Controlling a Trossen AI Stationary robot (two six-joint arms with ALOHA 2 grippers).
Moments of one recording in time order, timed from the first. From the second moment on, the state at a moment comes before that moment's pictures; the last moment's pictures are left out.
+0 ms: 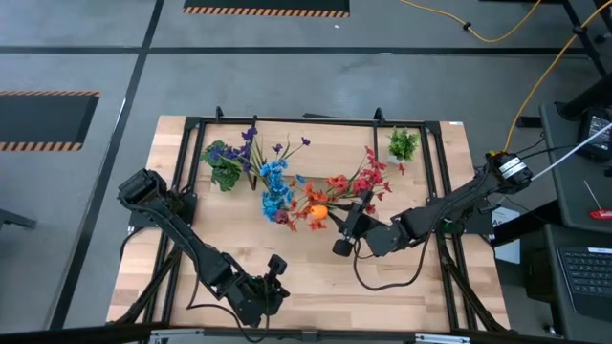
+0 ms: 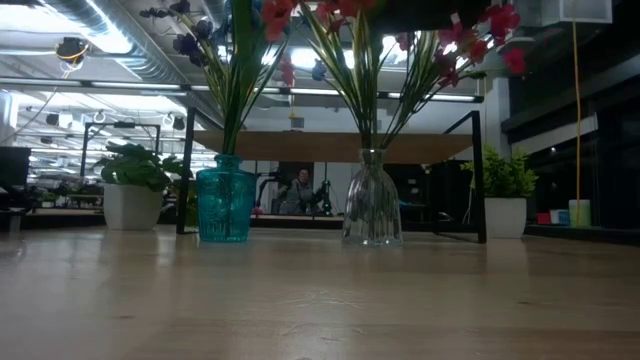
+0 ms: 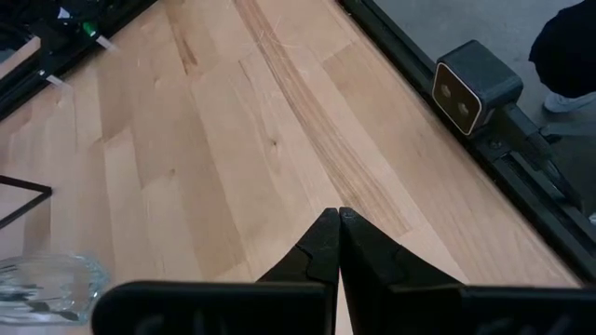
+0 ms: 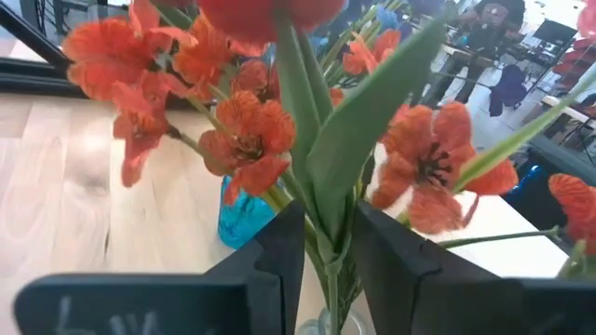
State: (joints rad) left arm -0.73 1.78 1.27 -0.33 -0.48 -0.02; right arm 0.48 1.50 0.92 0.16 0.97 0.05
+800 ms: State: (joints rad) left arm -0.73 1.78 1.27 -0.34 -0.46 -0.03; right arm 0.49 1.41 0.92 -0.04 0.89 0.12
